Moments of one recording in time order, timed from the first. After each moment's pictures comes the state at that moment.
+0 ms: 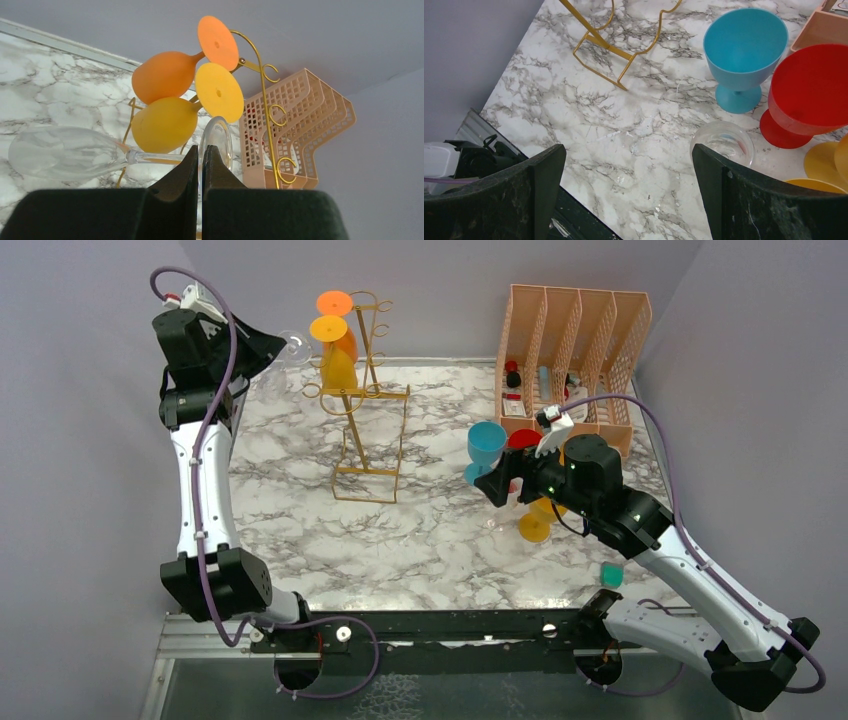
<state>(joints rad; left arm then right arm) 0.24 1.46 1.66 -0.39 0.53 -0.60 0.71 0.91 1.01 -0.47 0.00 0.39</state>
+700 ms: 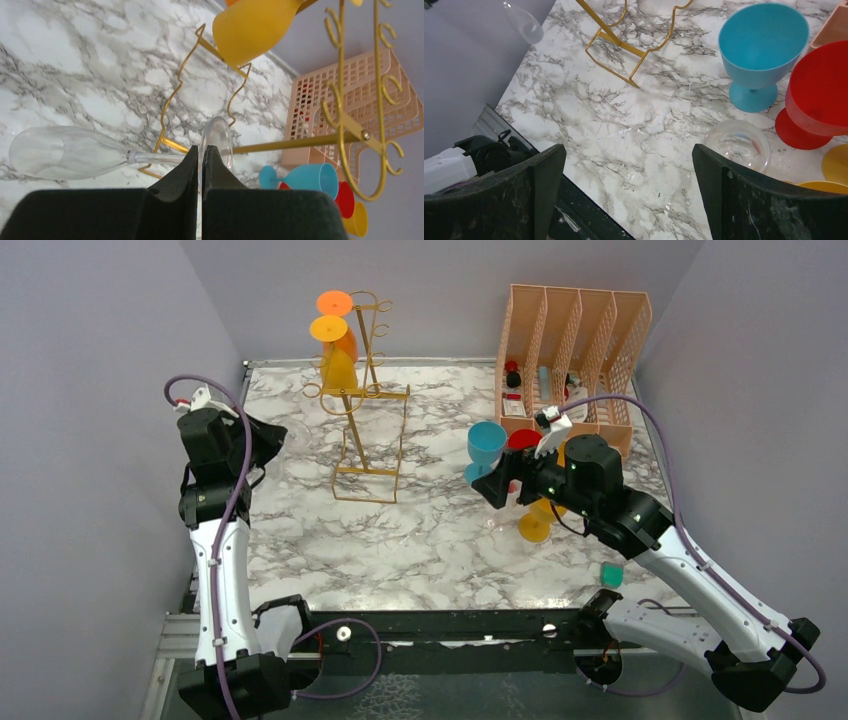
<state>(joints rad) 0.25 0.96 1.08 -0.47 0.29 -0.60 0.71 0.91 1.01 -0.47 -0.04 0.41</state>
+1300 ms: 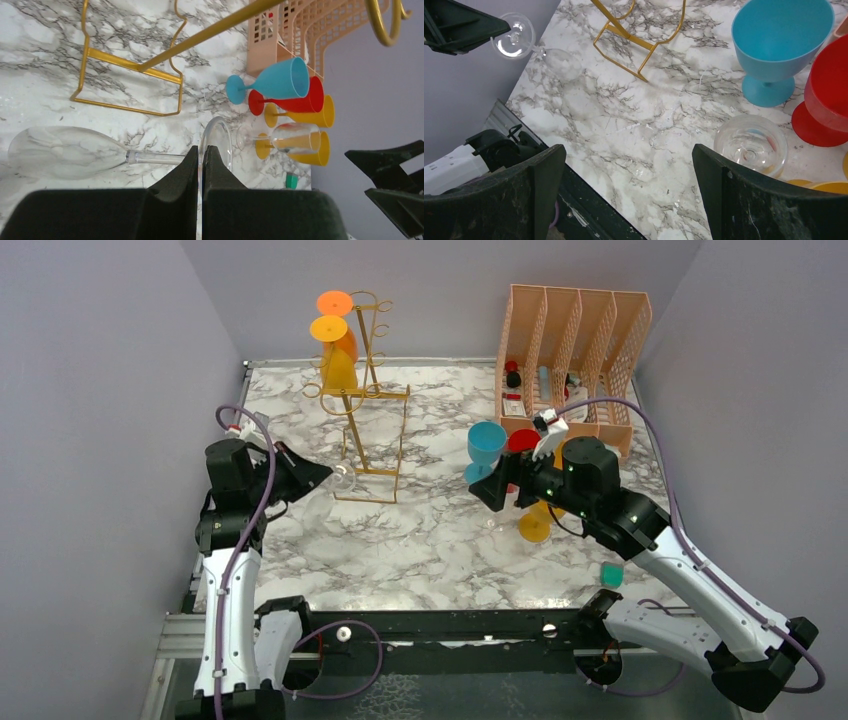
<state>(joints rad) 0.15 0.80 0.87 -0.57 0.57 -0.60 0.71 0.90 0.99 -0.46 -0.08 0.45</state>
